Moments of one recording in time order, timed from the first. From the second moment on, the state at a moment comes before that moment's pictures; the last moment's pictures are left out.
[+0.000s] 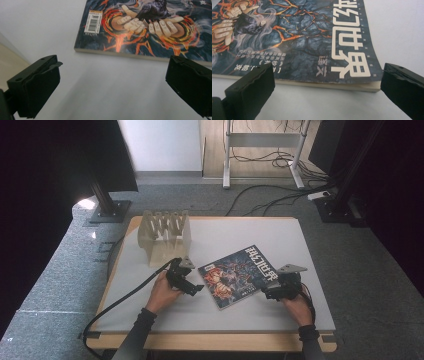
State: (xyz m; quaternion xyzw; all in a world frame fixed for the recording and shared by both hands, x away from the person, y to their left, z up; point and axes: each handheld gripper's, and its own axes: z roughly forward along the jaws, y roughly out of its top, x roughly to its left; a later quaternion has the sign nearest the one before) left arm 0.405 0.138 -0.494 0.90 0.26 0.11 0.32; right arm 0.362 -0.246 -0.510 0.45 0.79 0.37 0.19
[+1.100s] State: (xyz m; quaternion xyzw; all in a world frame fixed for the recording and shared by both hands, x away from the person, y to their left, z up) left arm 0.468 0.086 -0.521 0.91 0.25 0.05 0.33; right arm 0.411 -0.247 -0.532 0.46 0.79 0.37 0.16
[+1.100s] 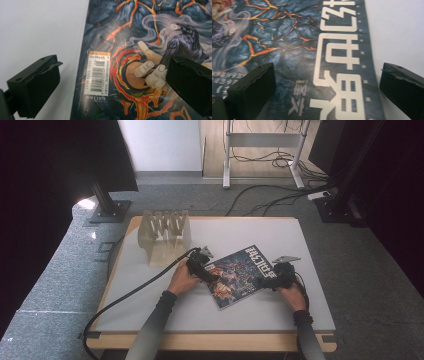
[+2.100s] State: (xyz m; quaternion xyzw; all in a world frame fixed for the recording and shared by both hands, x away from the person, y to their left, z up) left arm 0.384 0.125 -0.524 0.91 0.24 0.04 0.34; right arm 0.349 -0.213 -0.535 0.42 0.81 0.38 0.14
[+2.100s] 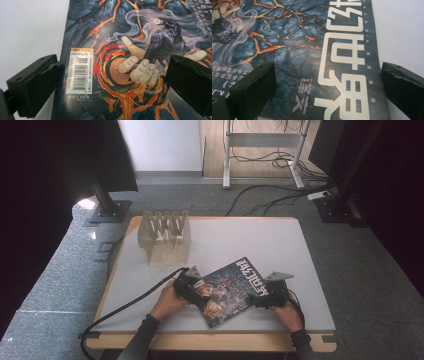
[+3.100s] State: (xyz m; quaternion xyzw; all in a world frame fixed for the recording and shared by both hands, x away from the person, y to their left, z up) left arm 0.356 0.155 -0.505 0.91 0.24 0.07 0.32; right arm 0.336 -0.234 -0.533 0.43 0.82 0.34 0.18
